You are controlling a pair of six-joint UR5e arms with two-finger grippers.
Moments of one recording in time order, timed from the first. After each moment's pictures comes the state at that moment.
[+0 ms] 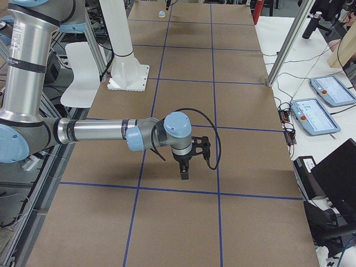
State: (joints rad) left arm -1.30 -1.04 -1.59 -1.98 -2.36 -0.05; right arm 1.51 -1.82 1.87 -1.40 2.35 0.11
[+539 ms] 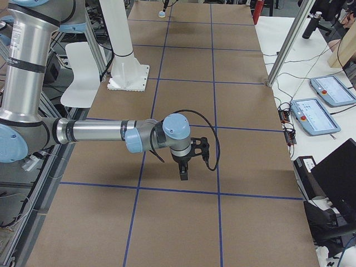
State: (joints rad) left arm -1.21 -1.03 -1.58 -1.98 -2.42 -0.09; right arm 1.51 -1.82 1.86 -1.39 2.36 0.11
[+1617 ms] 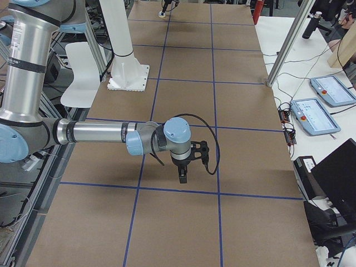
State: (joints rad) left arm -1.10 -1.07 -1.49 -2.02 -2.42 -0.15; right arm 1.50 -1.82 1.84 -1.38 2.35 0.11
